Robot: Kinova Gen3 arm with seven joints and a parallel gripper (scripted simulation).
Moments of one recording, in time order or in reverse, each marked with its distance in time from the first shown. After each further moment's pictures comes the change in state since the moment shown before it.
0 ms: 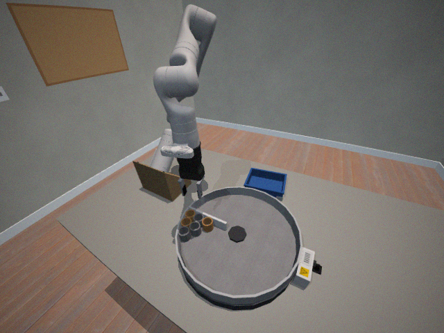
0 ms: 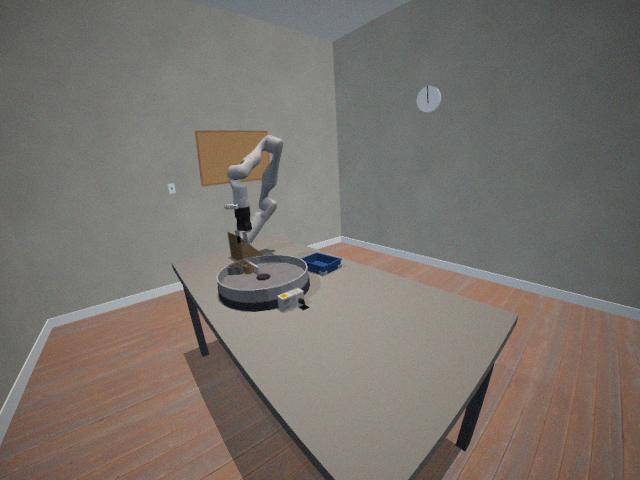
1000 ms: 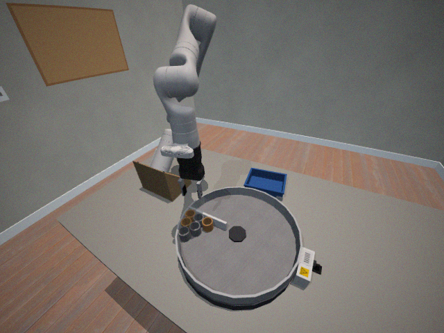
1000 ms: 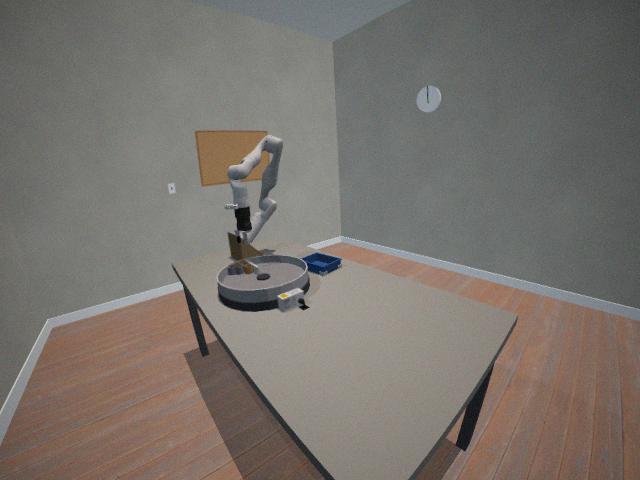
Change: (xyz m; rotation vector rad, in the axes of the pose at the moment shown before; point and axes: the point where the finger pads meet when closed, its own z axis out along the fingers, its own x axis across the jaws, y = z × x) arm 0.000 0.000 0.000 0.000 0.000 0.000
